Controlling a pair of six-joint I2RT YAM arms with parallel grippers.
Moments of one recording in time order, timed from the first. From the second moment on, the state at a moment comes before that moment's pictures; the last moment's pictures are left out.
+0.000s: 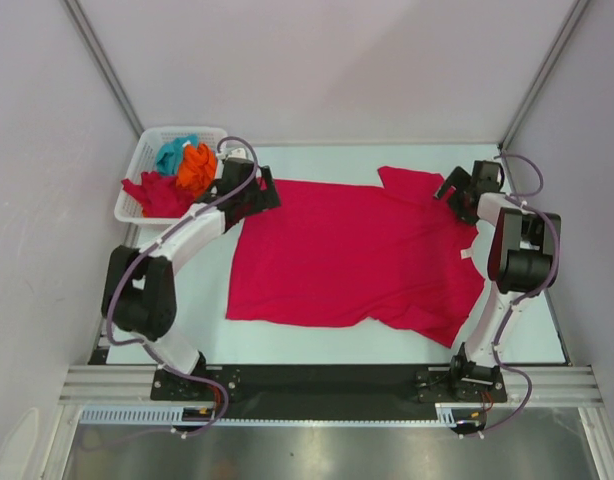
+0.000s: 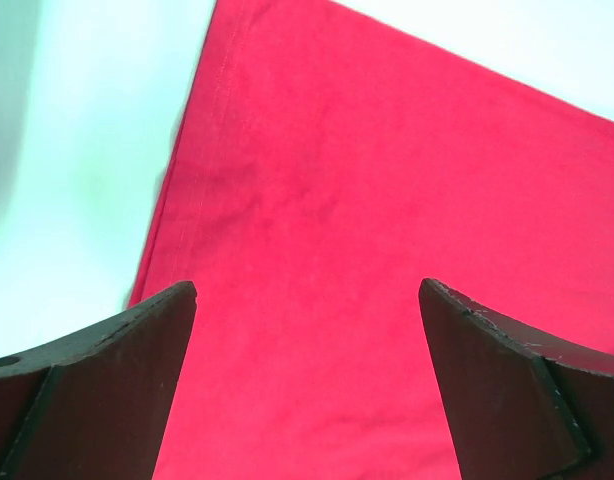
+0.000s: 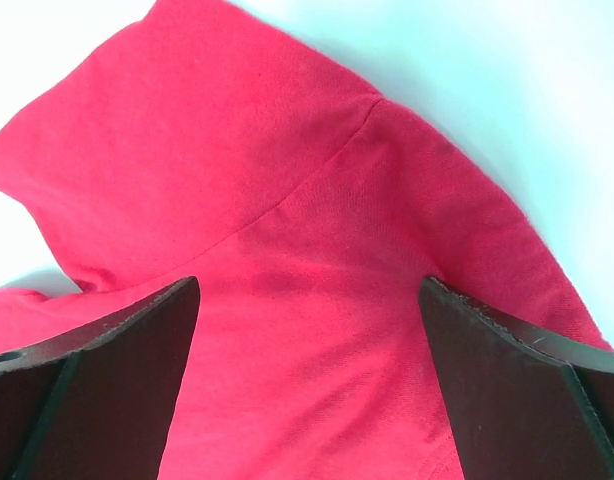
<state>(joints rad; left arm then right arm) -0.33 1.70 1.23 -0.26 -0.16 -0.51 -0.16 1.99 1.30 -0.10 -0.08 0.54</state>
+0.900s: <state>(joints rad) -0.25 2.03 1.55 -0.31 -0.14 -0.43 -0.07 2.28 1.88 -0.36 -0.04 0.31</state>
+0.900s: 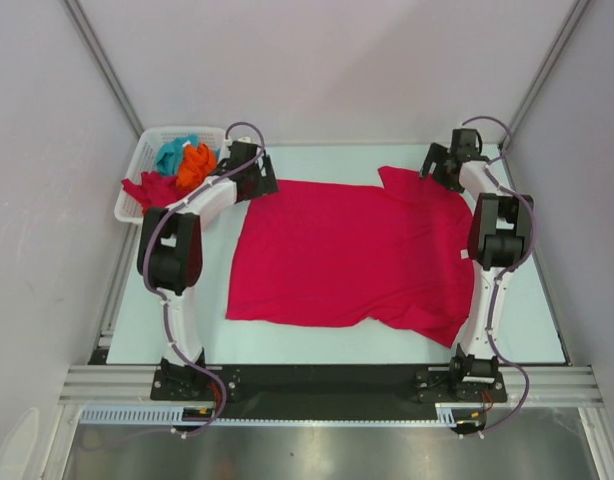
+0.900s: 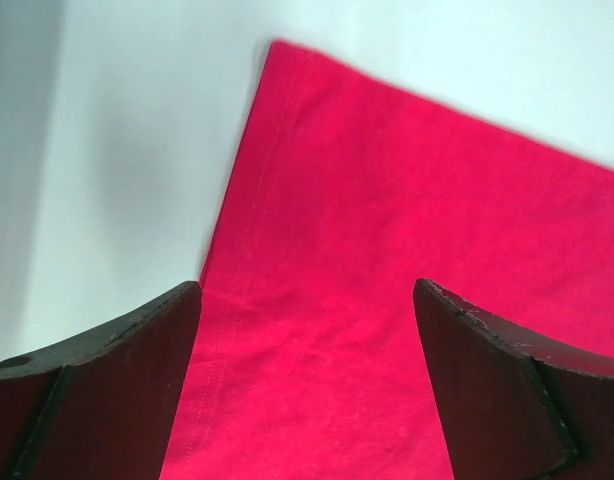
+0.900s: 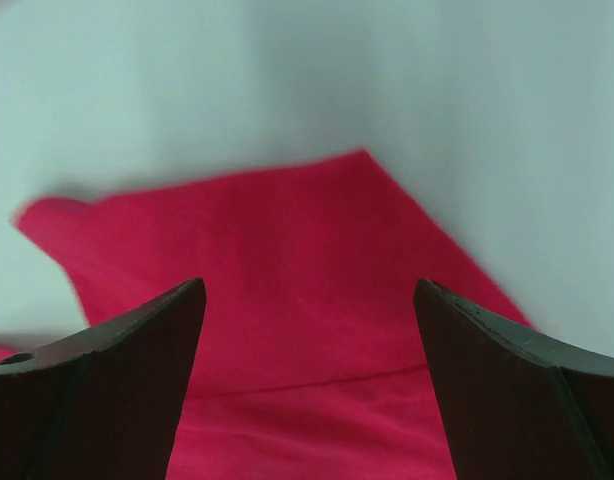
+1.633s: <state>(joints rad) -0.35 1.97 1.27 -0.22 -0.10 -0.42 -0.01 2.01 1.34 -0.20 0.01 0.35</state>
